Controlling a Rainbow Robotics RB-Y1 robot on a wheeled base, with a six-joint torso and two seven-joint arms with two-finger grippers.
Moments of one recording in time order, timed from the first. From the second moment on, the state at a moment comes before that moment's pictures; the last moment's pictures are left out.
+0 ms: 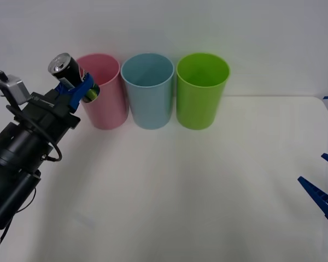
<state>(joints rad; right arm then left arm) 0.35 -0.40 -0.52 -1.66 0.96 -1.22 0.00 -0.03 0.20 0.20 -1.90 -1.26 -0.61 0.29</state>
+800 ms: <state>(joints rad) 0.35 -0.40 -0.52 -1.66 0.96 -1.22 0.00 -0.39 0.20 0.10 -1.60 -1.37 -0.51 0.28</state>
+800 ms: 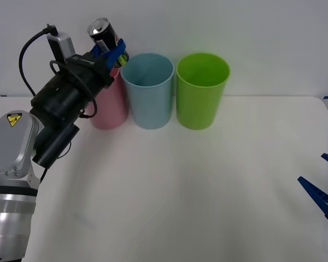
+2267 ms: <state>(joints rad) 0.35 -0.40 -0.52 -1.66 0.96 -1.22 0.00 -0.73 0.17 0.06 -1.25 -1.54 -0.41 0.25</state>
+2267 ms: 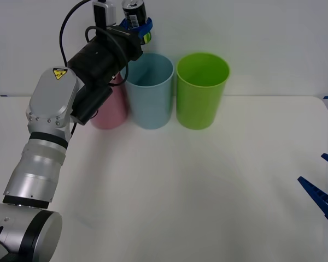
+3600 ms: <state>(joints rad) 0.35 -0.40 -0.52 -1.66 0.96 -1.22 0.00 -0.72 0.17 0.05 -1.25 -1.50 -0.42 0.23</state>
